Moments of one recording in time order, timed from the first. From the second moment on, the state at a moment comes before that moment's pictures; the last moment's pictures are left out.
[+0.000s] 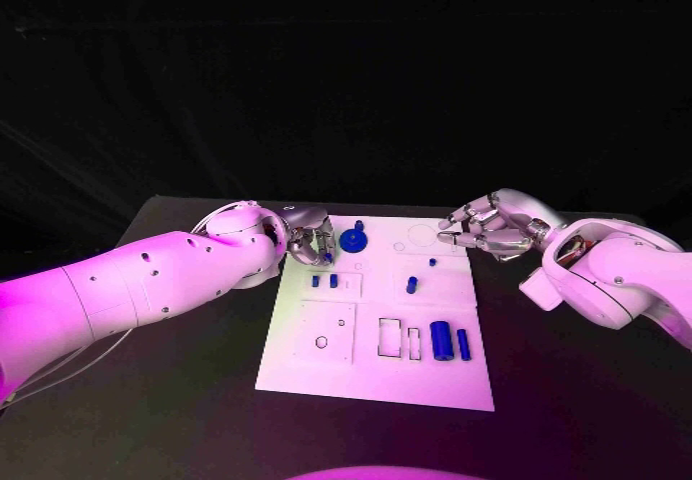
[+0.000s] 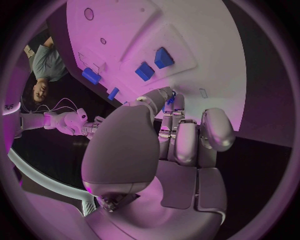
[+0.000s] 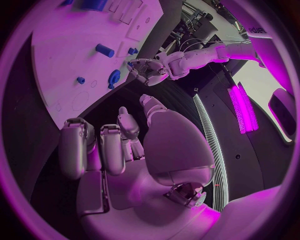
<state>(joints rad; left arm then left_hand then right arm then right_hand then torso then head) 1.19 -0.68 0.03 1.29 -1.46 -0.08 -0.12 1.44 -0.17 0.46 0.09 0.29 1.14 0.12 0.16 0.20 1.20 0.05 0.29 0.09 1.47 -0.02 1.33 1.13 0.11 1.40 0.06 1.25 1.11 1.33 -0.98 -0.12 1.65 -0.84 -0.31 0.01 1.25 -0.07 0.12 0.16 0.38 0.91 0.16 0.19 0.16 1.23 0.07 1.20 1.21 1.47 -0.01 1.45 1.31 0.05 1.47 0.10 1.34 1.31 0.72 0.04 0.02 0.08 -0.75</state>
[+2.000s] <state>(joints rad) 1.19 -0.68 0.02 1.29 -1.46 -0.04 -0.14 1.41 -0.18 0.45 0.09 0.29 1.04 0.14 0.07 0.16 1.21 0.06 0.24 0.11 1.47 -0.02 1.33 1.12 0.11 1.40 0.06 1.25 1.11 1.33 -0.98 -0.12 1.65 -0.84 -0.31 0.01 1.25 -0.07 0.13 0.16 0.38 0.91 0.16 0.19 0.16 1.22 0.07 1.19 1.19 1.47 -0.01 1.45 1.31 0.05 1.47 0.10 1.33 1.31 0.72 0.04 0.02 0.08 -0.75</state>
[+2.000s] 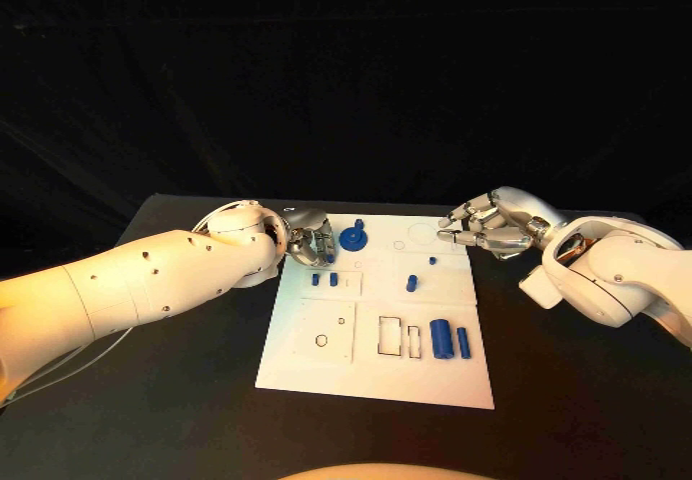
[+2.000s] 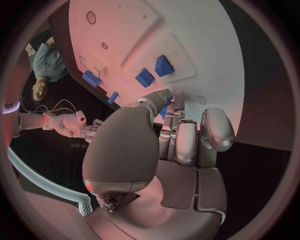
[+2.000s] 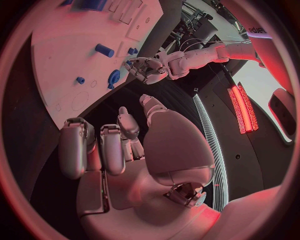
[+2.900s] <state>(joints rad) 1.20 -0.85 0.03 1.39 -1.22 -0.17 -0.10 1.43 -0.17 0.47 0.06 0.29 1.11 0.14 0.11 0.14 1.23 0.07 0.21 0.15 1.46 -0.02 1.34 1.09 0.03 1.45 0.09 1.48 1.30 1.33 -0.95 -0.12 1.61 -1.18 -0.31 -0.06 1.41 -0.10 0.34 0.09 0.24 1.01 0.13 0.20 0.14 1.04 0.06 0.36 0.44 1.46 -0.02 1.33 1.30 0.06 1.47 0.08 1.28 1.31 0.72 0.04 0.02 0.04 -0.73</state>
